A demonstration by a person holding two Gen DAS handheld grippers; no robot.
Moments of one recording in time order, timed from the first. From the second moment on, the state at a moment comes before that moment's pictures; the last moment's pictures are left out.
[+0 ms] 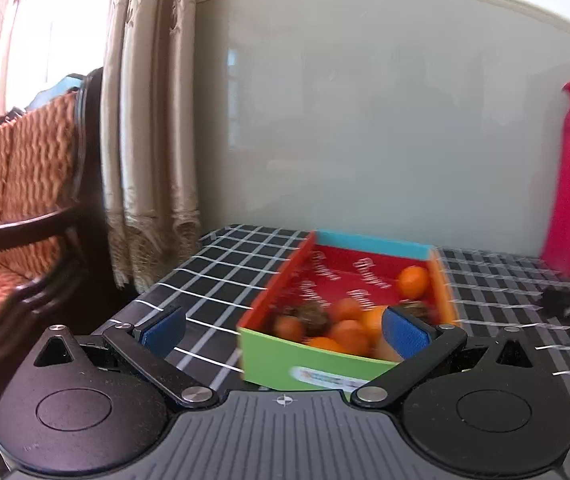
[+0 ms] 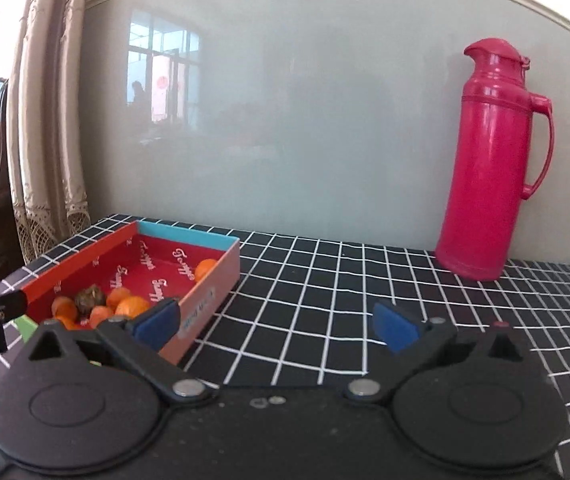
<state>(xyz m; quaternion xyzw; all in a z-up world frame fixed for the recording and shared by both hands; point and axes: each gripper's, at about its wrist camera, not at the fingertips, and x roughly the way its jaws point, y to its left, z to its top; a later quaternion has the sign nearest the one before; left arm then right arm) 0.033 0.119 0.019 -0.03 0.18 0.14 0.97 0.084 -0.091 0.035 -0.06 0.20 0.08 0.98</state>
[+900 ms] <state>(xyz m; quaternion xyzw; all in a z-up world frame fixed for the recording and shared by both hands) -0.020 0.039 0.018 0.05 0.15 0.08 0.98 0.023 -0.126 0.037 -0.04 0.16 0.04 0.99</state>
